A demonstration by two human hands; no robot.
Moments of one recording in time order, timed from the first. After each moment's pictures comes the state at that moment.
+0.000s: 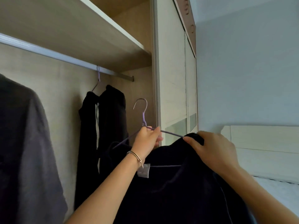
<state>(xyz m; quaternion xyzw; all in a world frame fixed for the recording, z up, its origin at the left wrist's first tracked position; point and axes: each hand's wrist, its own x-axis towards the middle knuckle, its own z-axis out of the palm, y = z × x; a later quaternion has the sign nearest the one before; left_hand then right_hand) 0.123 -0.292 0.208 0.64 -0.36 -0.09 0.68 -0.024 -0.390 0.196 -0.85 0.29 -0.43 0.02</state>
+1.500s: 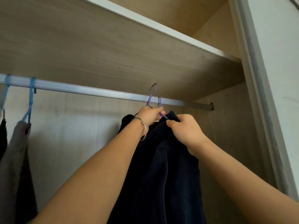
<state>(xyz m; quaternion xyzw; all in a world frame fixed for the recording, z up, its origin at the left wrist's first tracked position) 0.401 -0.294 0.409 0.70 -0.22 0.20 0.65 0.337 -0.393 0.363 -0.76 -0.13 -0.38 0.51</state>
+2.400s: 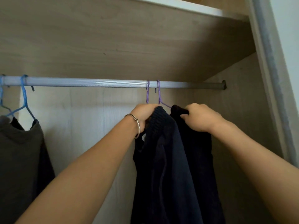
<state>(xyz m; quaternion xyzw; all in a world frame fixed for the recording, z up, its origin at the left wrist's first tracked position) 0.408 -0.317 0.381 0.71 -0.14 0.16 0.66 0.373 -0.470 0.363 -0.92 -0.07 -0.34 0.17</state>
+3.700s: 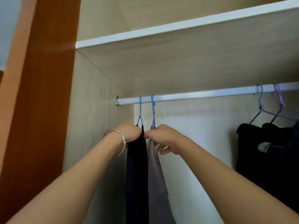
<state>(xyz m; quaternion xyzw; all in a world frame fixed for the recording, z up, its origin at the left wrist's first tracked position) 0.212 -0.022 0.382 0.91 0.22 0.30 0.20 0.263 -0.123 0.366 -0.80 -0.38 -0.03 0.46</state>
